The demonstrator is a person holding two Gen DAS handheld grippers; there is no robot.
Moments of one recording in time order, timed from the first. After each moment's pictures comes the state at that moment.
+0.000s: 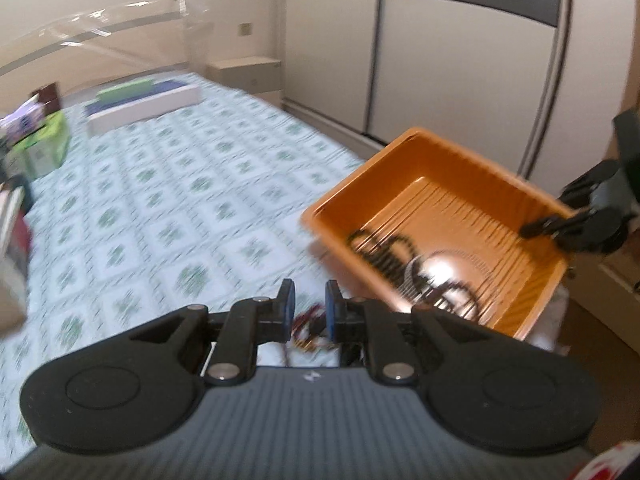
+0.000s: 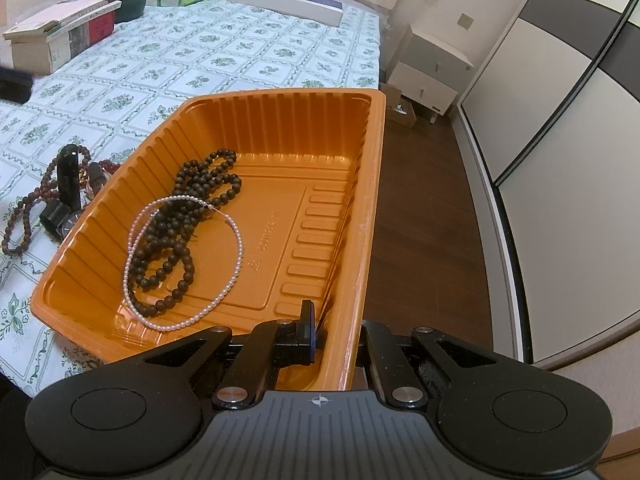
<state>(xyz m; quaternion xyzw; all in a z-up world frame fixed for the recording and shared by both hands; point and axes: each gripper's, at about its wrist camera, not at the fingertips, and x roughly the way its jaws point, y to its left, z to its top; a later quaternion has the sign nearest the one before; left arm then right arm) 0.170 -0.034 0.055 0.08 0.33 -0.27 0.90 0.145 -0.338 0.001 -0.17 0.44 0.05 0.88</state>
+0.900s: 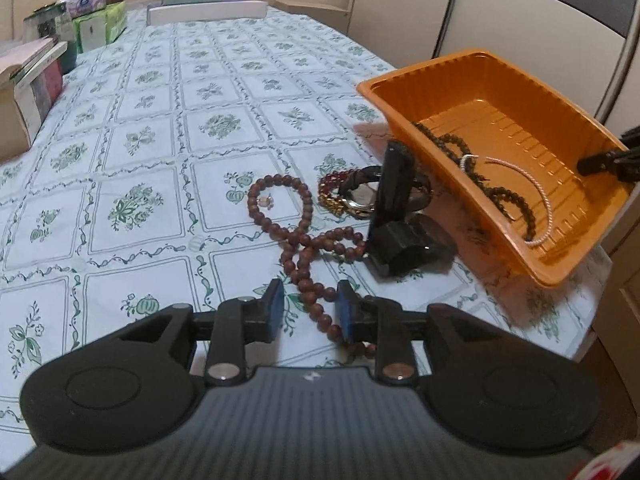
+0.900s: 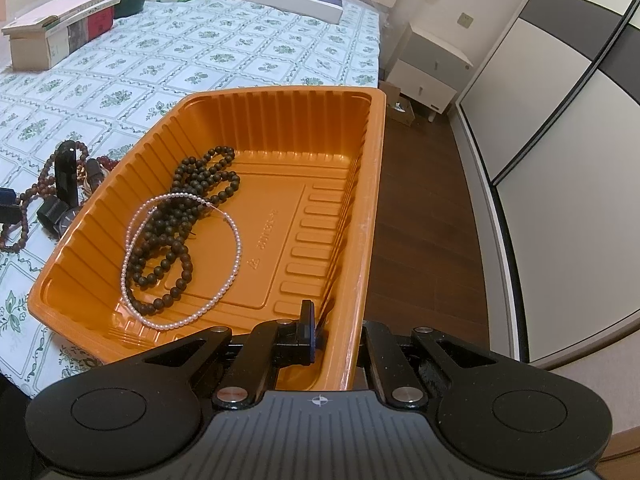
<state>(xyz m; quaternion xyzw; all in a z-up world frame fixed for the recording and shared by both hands) 0.136 -0.016 -0.046 0.01 0.40 -0.19 0.90 0.147 -0.337 0.000 -0.17 0.44 0.05 0.88</state>
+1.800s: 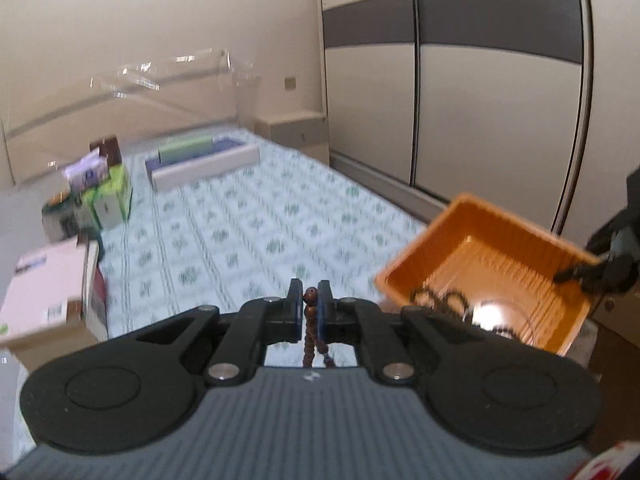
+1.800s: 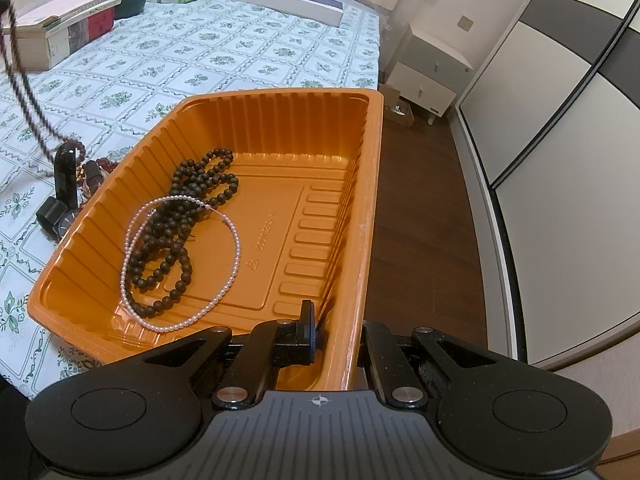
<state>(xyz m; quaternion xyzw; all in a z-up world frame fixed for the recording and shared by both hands) 0.163 0.015 0.130 0.09 0.24 -0.22 0.94 0.146 -0.338 0.000 -0.18 0.44 0.05 0.88</state>
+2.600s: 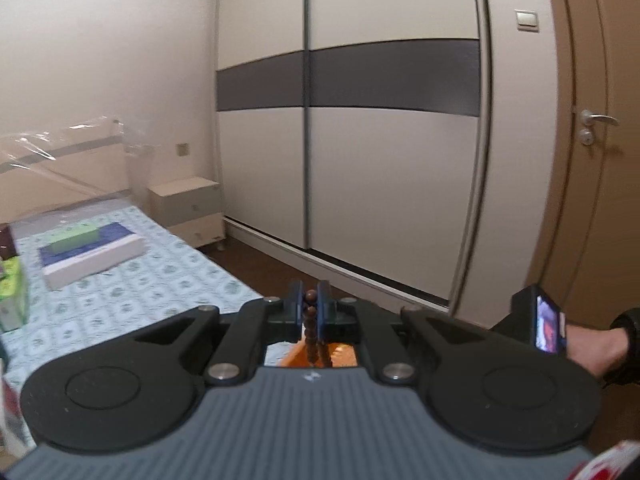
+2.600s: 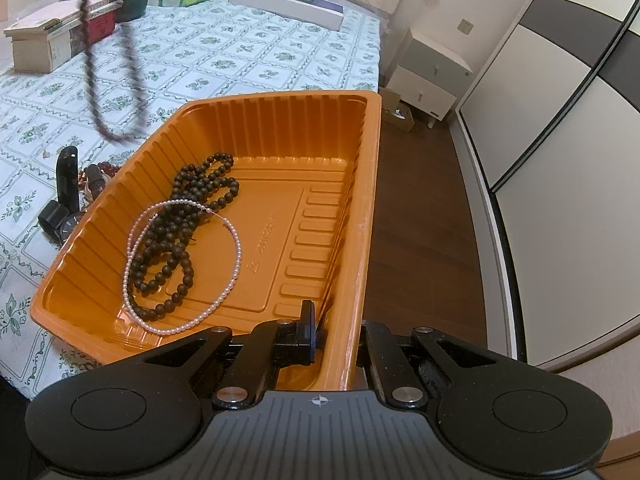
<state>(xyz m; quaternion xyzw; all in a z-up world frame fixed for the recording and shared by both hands) 0.167 -0.092 0.213 0.07 0.17 -0.39 0.90 0.144 -0.338 0.003 -0.18 0.43 0.05 0.88</state>
